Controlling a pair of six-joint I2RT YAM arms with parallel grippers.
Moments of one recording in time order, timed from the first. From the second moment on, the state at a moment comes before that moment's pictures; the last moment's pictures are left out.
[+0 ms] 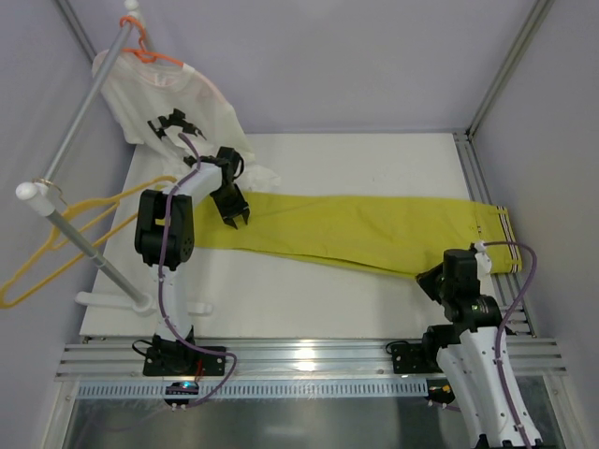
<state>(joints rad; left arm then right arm) -0.21 2.12 1.60 -0.88 0.01 -0.66 0.02 0.49 0.43 -0.78 0.10 0.88</state>
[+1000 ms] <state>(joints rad) -0.19 2.11 1.61 -0.88 -0.04 -0.62 0.02 0.96 0.51 -0.57 0.02 0.86</state>
